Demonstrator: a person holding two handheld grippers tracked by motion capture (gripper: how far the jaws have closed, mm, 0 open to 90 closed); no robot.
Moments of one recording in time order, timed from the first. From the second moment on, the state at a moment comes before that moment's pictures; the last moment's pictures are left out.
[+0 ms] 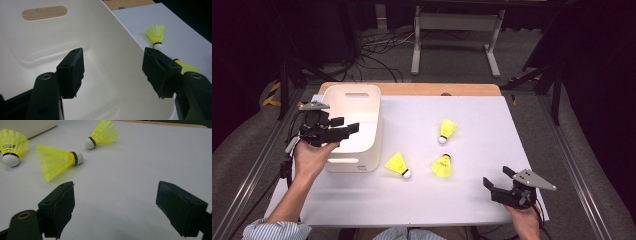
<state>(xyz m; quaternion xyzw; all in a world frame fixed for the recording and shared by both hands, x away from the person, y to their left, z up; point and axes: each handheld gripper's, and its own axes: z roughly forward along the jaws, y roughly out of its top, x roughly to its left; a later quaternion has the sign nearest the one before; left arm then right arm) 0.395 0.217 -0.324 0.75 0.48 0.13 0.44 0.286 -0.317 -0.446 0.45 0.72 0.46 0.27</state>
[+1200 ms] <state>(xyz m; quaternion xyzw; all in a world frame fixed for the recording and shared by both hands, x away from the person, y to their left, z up) 0.398 0.169 -0.317 0.78 0.44 0.10 0.45 0.287 -0.317 -0.446 0.45 0.72 0.46 0.26</state>
